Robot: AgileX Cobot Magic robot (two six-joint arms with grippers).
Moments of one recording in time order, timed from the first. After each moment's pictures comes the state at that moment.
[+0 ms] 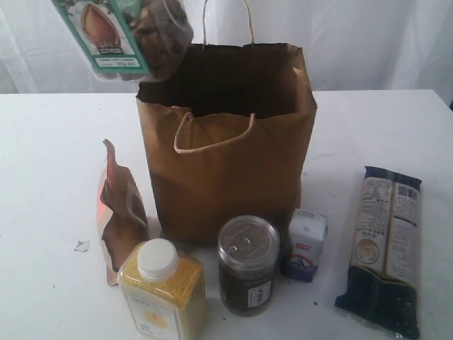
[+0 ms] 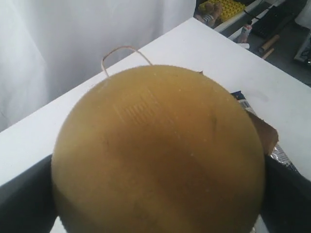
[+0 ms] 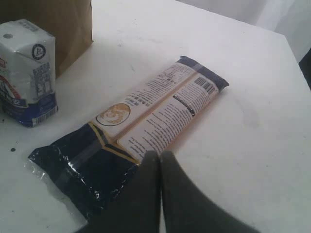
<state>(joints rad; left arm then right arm) -0.36 1.35 -1.79 -0.47 1.13 0.43 0.15 0.01 0.00 -0.05 0.47 -0.25</state>
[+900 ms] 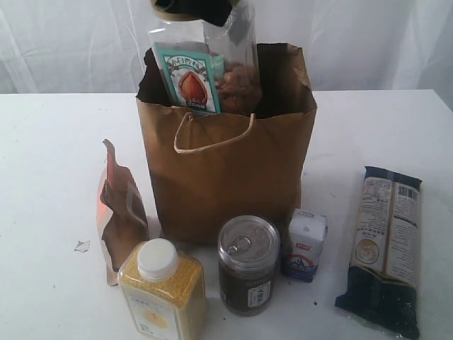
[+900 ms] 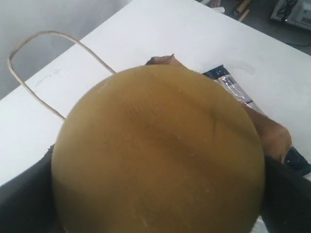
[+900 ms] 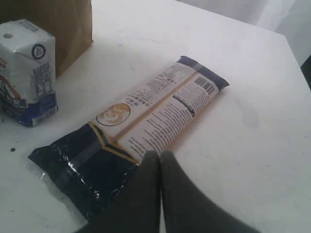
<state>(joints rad) -0.55 1.58 -1.79 -0.44 1.00 0.49 0.15 0.01 0.00 -0.05 0.47 -0.25</state>
